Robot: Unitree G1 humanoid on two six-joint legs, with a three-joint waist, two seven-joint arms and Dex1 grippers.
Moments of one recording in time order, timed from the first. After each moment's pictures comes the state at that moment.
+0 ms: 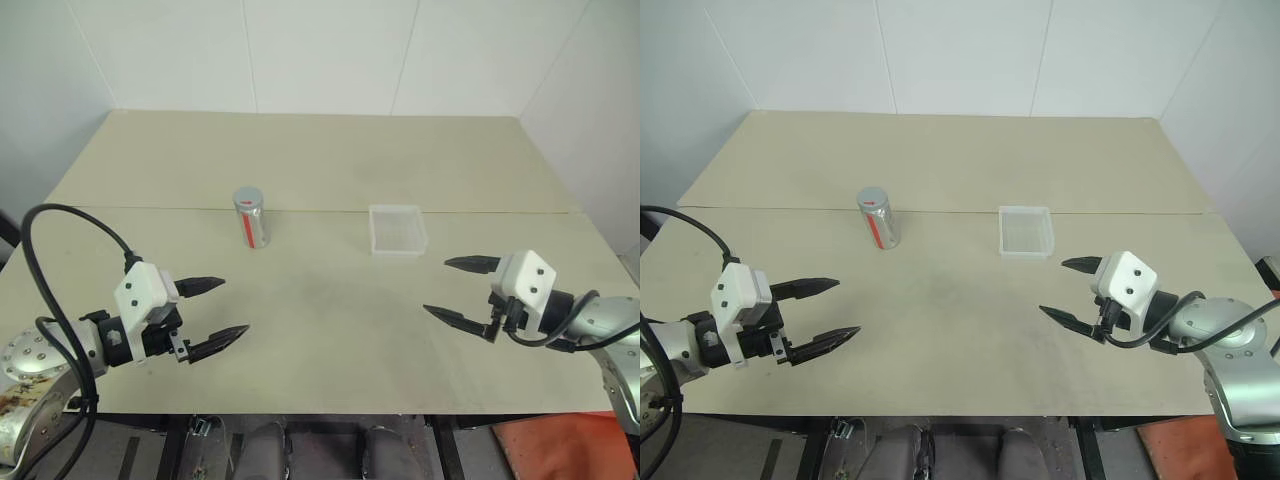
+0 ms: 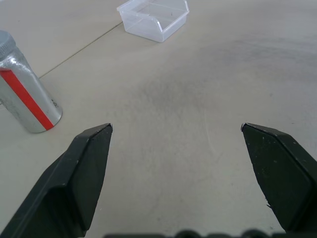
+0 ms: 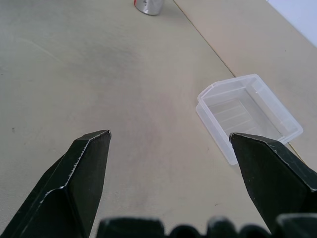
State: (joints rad) left arm 0.17 0.87 0.37 -0.61 -0.63 0.52 -0.90; right arm -0.03 -0.85 -0.22 -0.43 0.33 0.28 0.96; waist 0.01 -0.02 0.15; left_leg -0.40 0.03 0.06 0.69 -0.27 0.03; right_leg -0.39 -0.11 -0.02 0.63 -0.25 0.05
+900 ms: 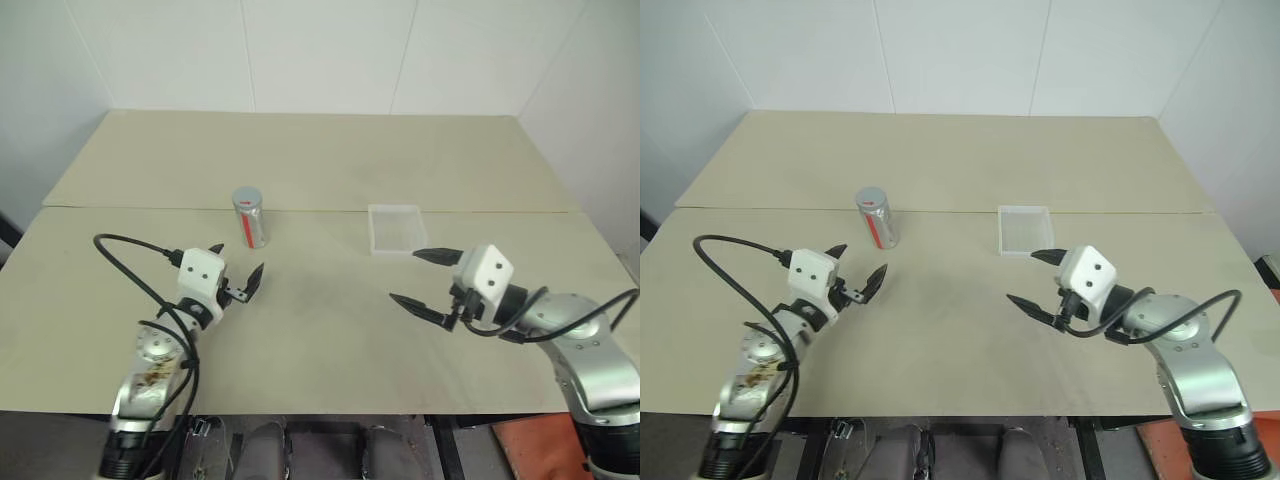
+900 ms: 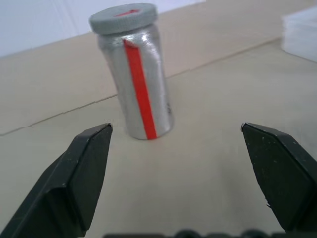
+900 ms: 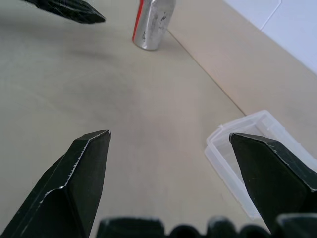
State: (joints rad) left arm -0.11 0.31 0.07 -0.23 -0.11 0.26 -0.28; right arm -0.14 -0.71 -0.05 -0.45 0.28 0.30 0.82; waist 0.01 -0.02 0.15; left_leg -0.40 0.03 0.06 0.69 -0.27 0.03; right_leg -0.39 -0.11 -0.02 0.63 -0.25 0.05
